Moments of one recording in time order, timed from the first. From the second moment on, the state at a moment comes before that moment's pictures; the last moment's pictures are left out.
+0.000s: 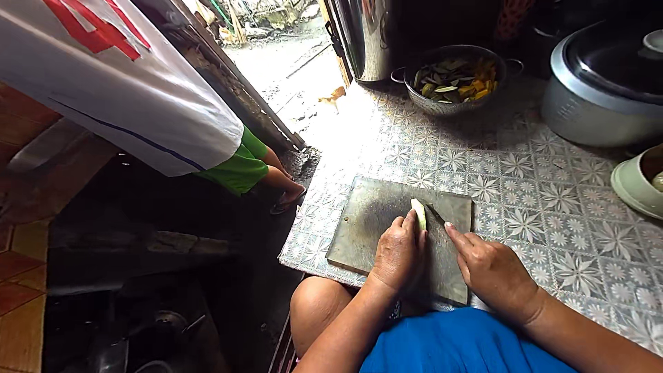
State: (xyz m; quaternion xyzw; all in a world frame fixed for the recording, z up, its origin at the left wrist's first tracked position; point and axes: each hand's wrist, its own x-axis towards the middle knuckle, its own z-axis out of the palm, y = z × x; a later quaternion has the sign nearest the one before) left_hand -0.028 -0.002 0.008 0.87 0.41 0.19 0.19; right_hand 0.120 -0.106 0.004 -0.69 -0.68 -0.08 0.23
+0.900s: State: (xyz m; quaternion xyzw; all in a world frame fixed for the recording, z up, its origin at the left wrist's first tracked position) left_hand -0.030 -0.004 0.000 0.86 0.42 0.22 0.18; right_hand 0.109 -0.107 0.005 -0.69 -0.69 -0.06 0.21
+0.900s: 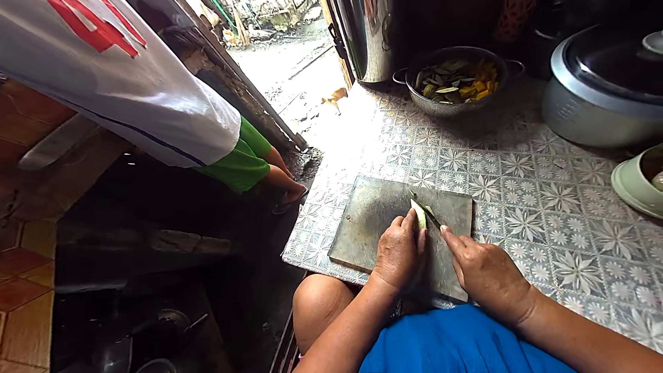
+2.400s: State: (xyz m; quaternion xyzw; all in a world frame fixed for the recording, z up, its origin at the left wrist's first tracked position) left_hand -0.034 -0.001 -0.009 0.85 0.41 0.28 0.19; right_hand 0.126 -0.098 0.003 -0.61 -0.76 -0.06 0.24
